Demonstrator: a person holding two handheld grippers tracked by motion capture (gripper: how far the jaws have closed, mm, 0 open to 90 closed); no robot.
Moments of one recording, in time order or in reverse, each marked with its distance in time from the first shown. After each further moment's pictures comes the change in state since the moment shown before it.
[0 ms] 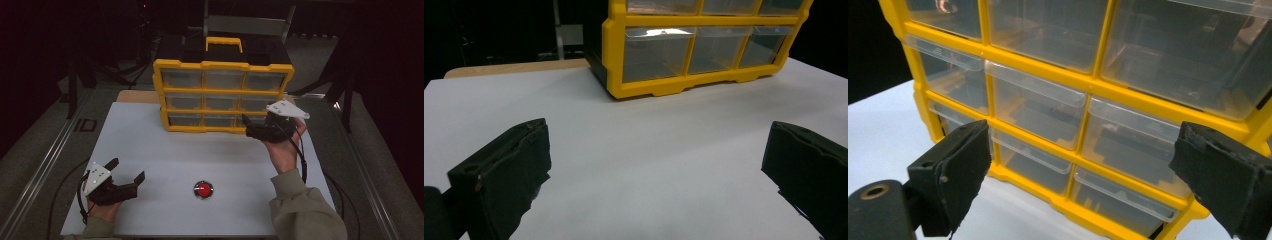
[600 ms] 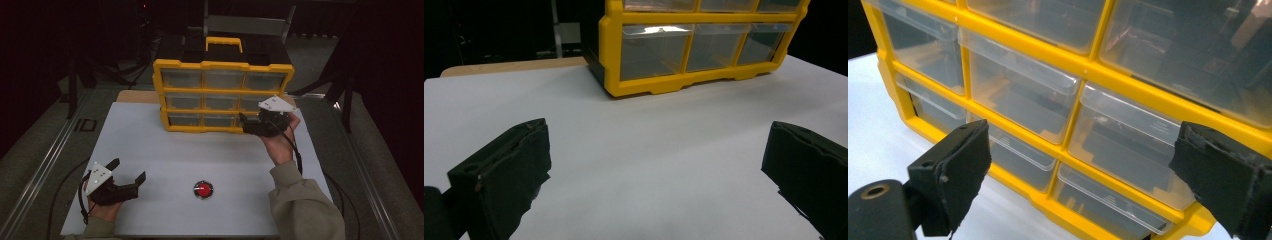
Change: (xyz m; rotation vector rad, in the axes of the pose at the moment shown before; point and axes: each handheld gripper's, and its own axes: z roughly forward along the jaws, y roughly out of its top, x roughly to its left) left arm -0.002 0.000 0.001 0.004 -0.003 -0.002; right arm -0.008 -0.008 0.035 0.057 -0.012 -0.096
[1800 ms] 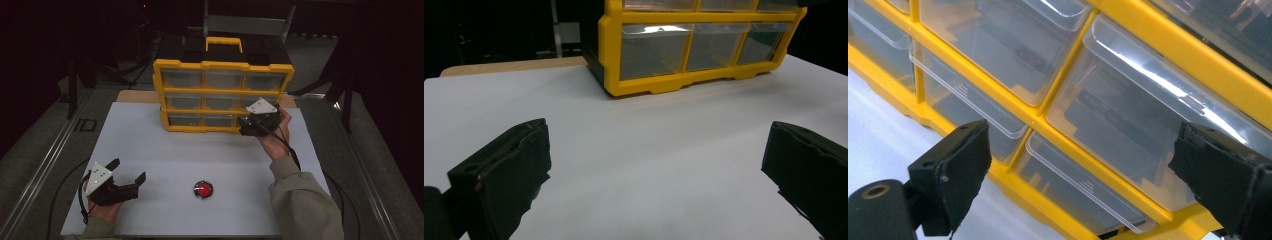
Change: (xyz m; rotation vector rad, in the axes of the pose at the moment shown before) left arm 0.000 0.000 0.000 0.002 -0.001 0.002; right arm 0.000 -0.022 0.041 0.122 -0.075 -0.214
